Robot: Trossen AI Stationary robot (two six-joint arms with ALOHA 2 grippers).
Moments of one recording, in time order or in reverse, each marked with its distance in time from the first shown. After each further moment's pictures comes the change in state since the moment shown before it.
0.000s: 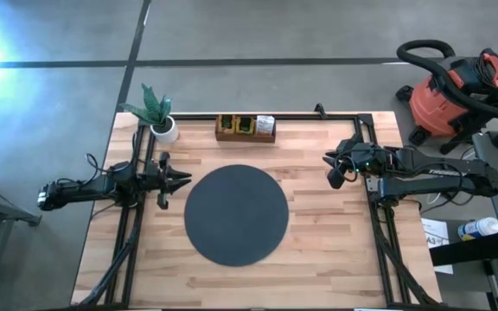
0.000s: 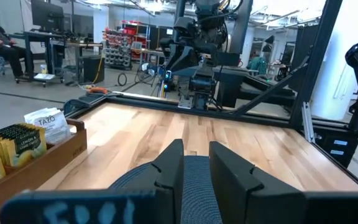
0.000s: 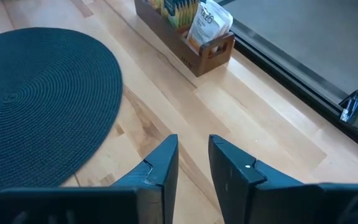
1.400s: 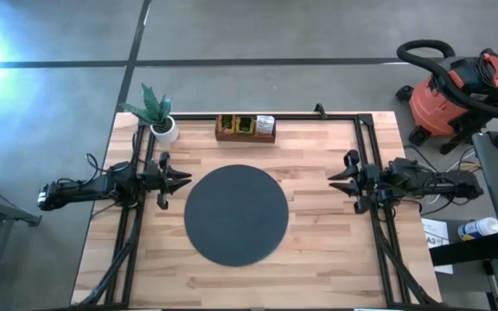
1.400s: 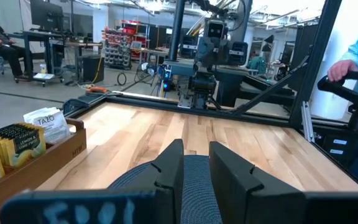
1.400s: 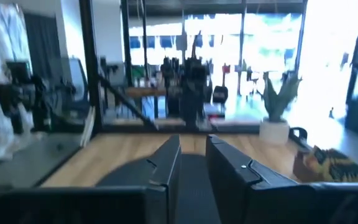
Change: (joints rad) left arm 0.000 0.003 0.000 -0.003 0.000 0.000; right arm 0.186 -0.573 -0.453 0.671 -0.392 -0.284
